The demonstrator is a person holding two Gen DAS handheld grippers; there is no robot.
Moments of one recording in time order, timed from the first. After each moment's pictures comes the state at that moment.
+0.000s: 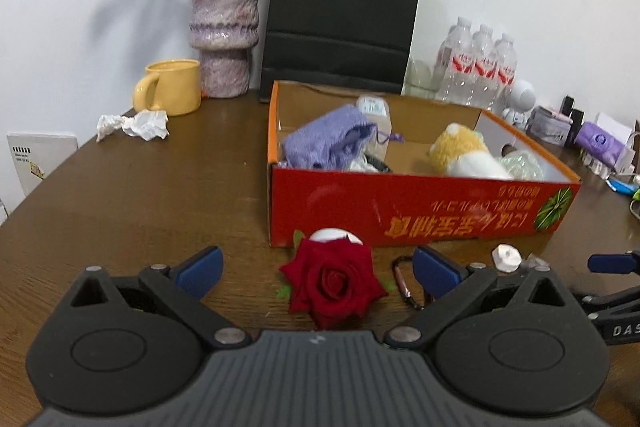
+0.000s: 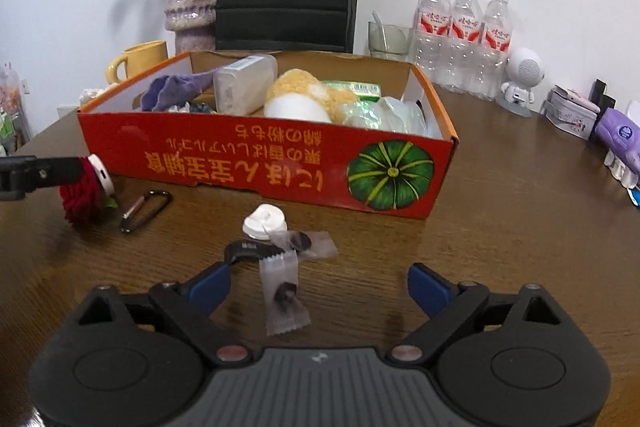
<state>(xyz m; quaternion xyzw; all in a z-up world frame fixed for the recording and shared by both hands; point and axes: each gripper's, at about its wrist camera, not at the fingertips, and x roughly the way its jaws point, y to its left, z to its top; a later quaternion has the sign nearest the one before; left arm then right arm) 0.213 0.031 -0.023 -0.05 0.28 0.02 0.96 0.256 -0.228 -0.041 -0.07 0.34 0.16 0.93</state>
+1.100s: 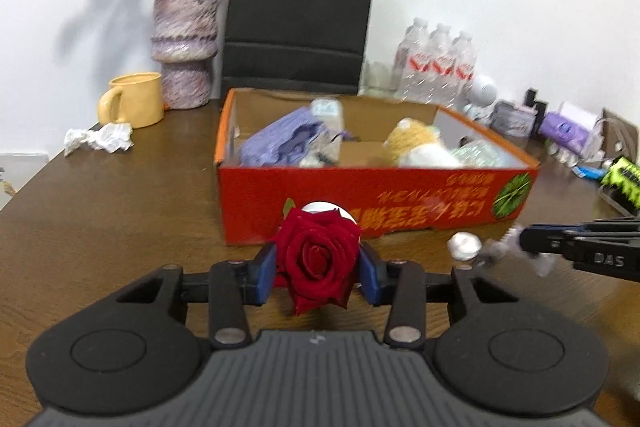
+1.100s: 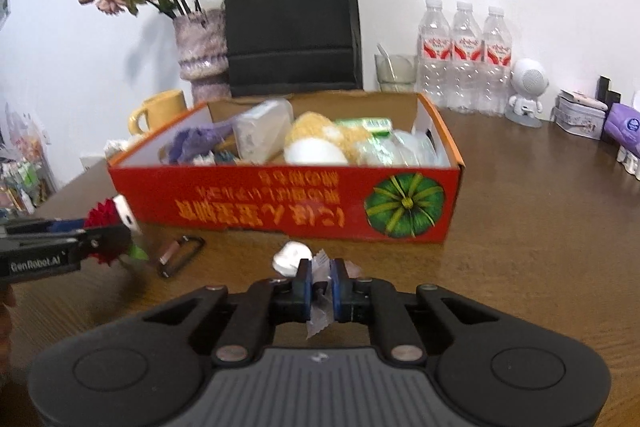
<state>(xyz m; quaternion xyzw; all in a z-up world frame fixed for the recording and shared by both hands) 0.198 0.011 -0.012 -0.05 0.25 -0.04 0.97 0.248 -0.238 -0.017 0.00 0.29 0.20 0.94</state>
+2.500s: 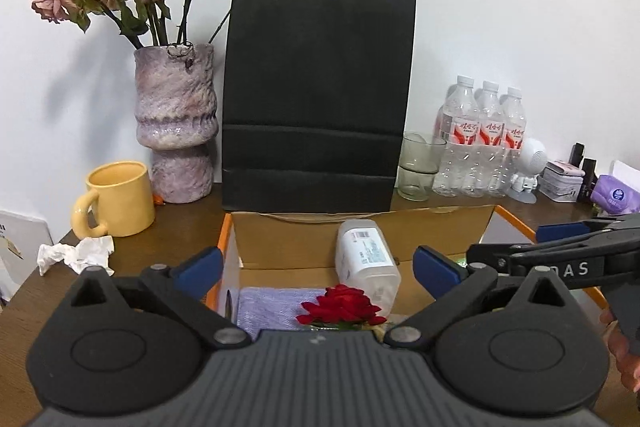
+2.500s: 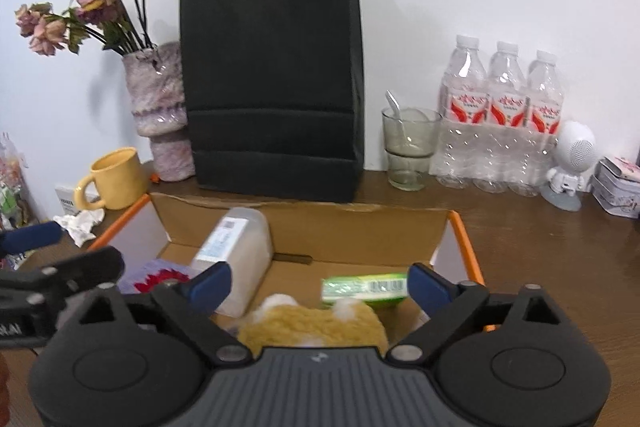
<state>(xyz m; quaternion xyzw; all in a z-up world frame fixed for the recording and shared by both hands) 0.343 0.017 0.034 -0.03 0.21 0.01 0.98 0.432 -0.195 0.022 -0.02 0.29 0.18 0.94</state>
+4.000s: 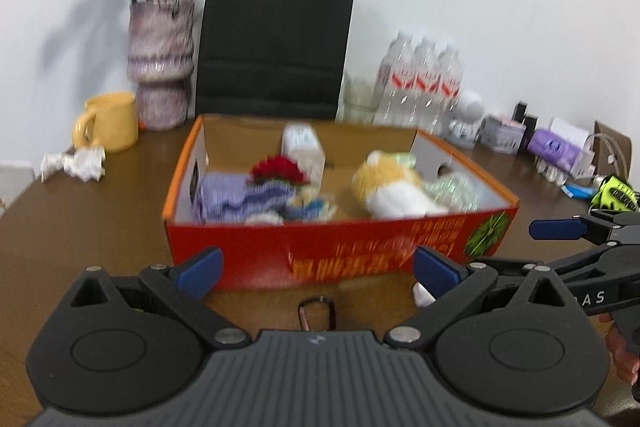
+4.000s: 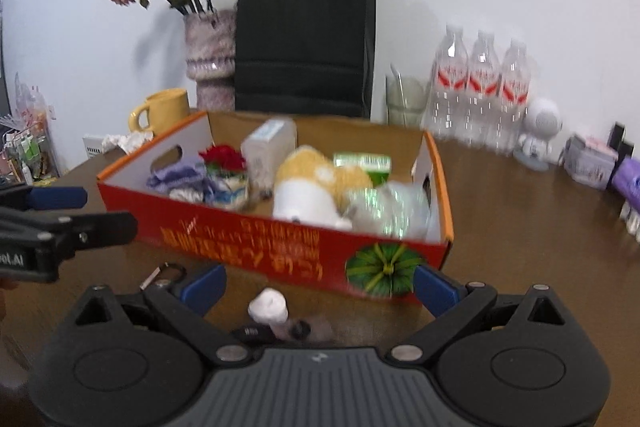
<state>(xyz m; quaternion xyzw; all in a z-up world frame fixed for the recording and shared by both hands) 0.229 -0.017 -0.001 -0.05 0.26 -0.04 0.96 0.284 -0.237 -0.004 -0.06 0.30 0.20 0.93</state>
